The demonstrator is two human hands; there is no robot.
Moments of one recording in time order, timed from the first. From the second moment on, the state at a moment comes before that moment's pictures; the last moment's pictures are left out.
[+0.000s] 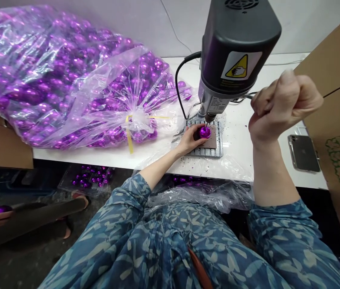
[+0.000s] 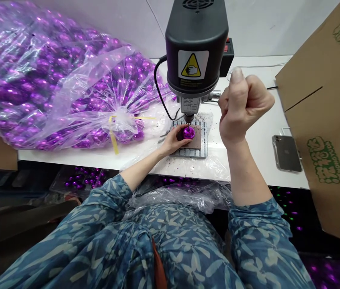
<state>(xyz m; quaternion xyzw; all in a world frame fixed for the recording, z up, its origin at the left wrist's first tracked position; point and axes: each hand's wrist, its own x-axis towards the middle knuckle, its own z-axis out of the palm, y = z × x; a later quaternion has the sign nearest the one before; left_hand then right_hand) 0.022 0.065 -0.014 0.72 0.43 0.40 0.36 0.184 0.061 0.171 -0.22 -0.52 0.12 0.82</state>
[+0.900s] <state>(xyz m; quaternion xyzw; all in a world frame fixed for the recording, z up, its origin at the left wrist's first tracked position) 0.022 0.064 -0.018 0.73 0.42 0.40 0.36 0.197 0.075 0.116 -0.13 -0.53 0.01 0.84</state>
